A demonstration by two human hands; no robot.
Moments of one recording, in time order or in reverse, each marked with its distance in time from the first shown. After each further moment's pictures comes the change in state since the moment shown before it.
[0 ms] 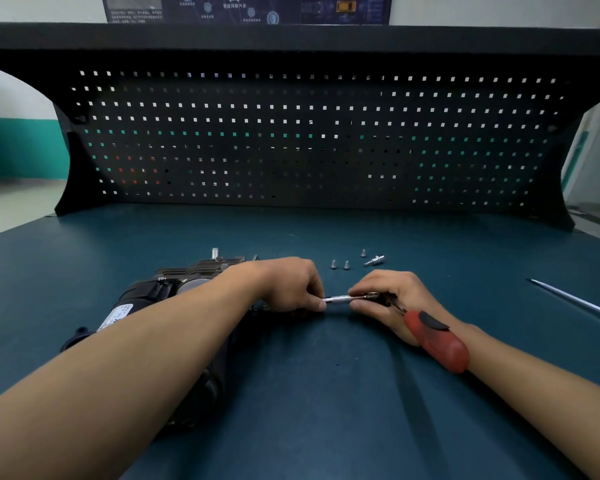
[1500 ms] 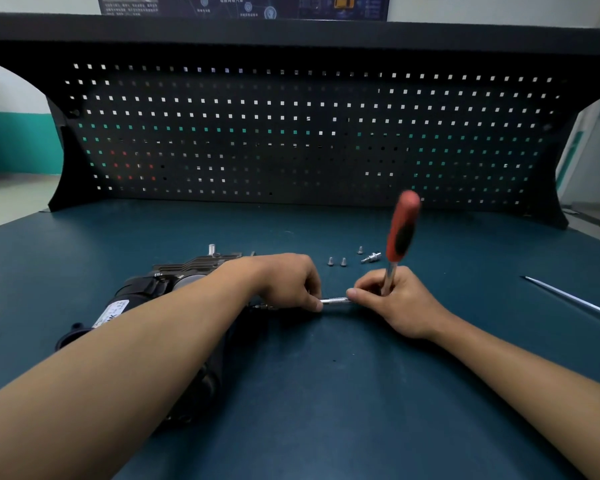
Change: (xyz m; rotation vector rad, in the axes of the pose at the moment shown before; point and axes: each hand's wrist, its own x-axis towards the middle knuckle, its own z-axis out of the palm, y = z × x) left_hand -0.001 0.000 0.001 -0.015 0.044 -0.028; right_hand 0.002 0.013 0.005 0.270 -0.061 0.304
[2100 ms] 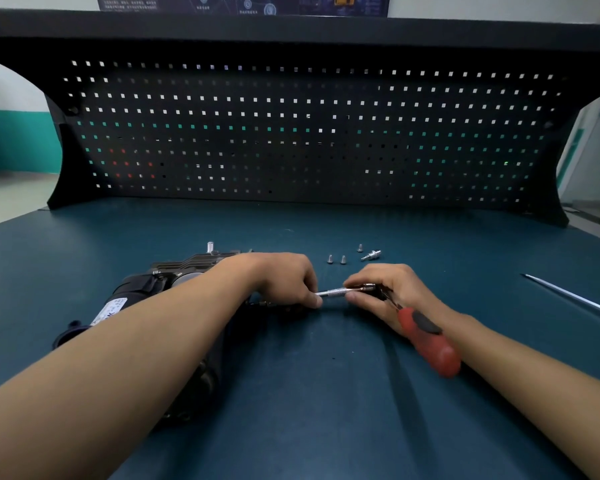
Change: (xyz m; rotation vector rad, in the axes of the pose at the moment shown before) left_hand 0.000 0.001 -0.002 -0.048 -0.076 -0.045; right_hand 0.004 0.004 -0.003 -0.337 0.041 -0.393
